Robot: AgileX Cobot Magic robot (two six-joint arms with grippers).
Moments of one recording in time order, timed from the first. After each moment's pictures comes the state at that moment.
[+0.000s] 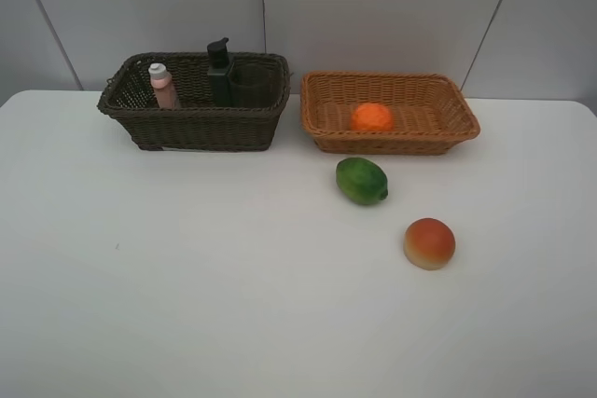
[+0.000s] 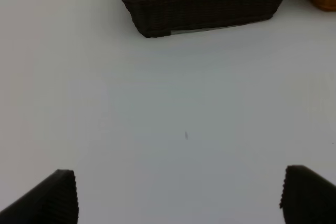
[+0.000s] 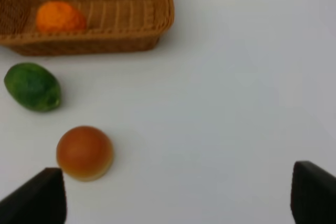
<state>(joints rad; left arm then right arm) -0.10 -0.01 -0.51 0.00 1.06 0.02 -0.02 0.16 -0.52 -0.02 1.06 0.06</state>
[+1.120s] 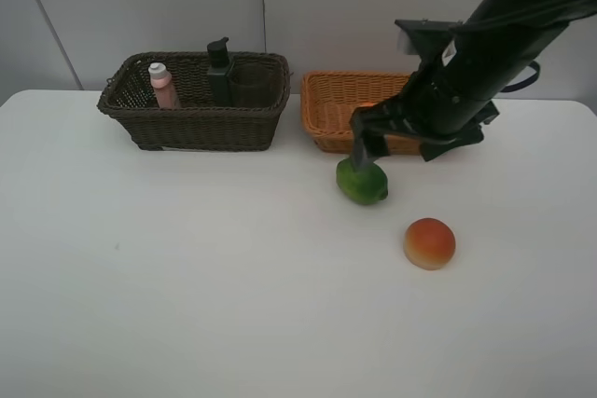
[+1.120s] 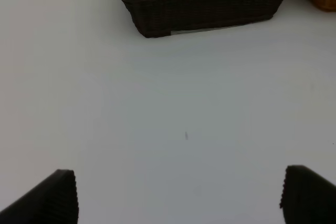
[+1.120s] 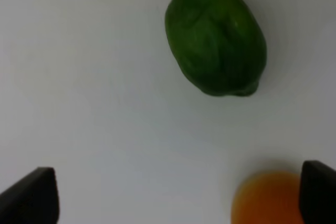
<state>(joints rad) -0.10 -0.01 -0.51 0.00 1.06 0.02 0.52 1.62 -1.09 0.00 0.77 0.21</state>
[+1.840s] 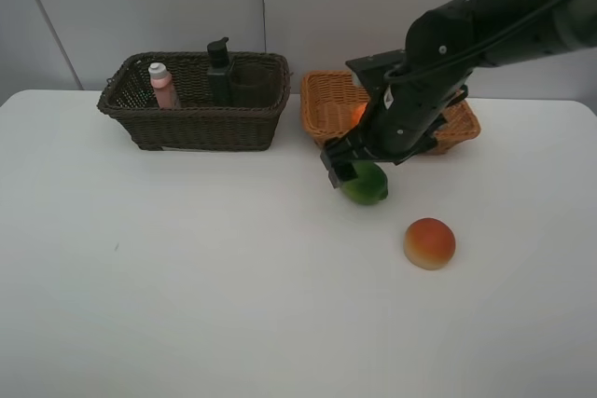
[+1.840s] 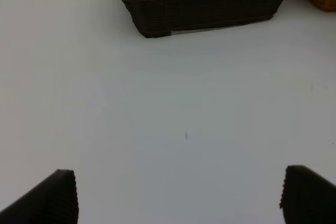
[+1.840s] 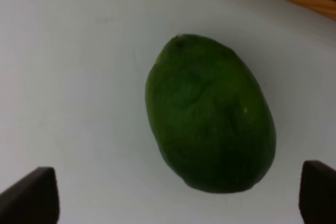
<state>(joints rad) -0.10 -0.01 -0.51 0.00 1.06 0.02 0.56 1.84 -1.14 -0.21 0.62 0.26</state>
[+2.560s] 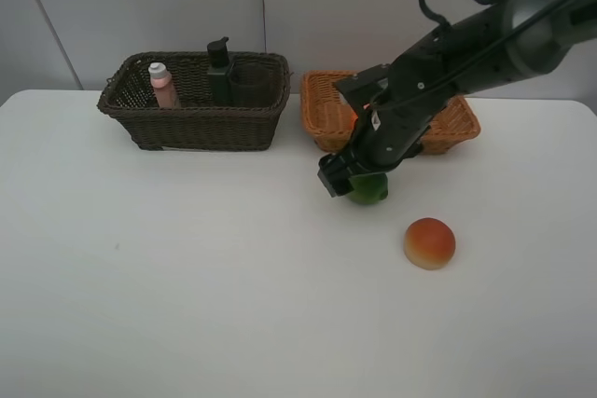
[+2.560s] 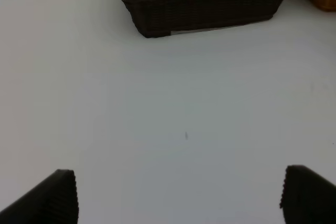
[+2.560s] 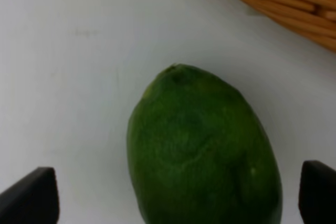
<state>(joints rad) -0.10 -0.01 -0.51 0.00 1.06 0.02 0.56 1.94 -1.14 -0.33 0.50 0.27</state>
